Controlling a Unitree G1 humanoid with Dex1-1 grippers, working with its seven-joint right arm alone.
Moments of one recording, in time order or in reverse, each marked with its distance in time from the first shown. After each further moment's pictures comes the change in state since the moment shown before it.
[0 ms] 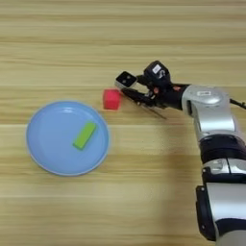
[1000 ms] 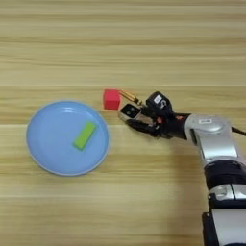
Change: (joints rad) arm 0.158 0.023 0.043 0.011 -0.029 0.016 0.012
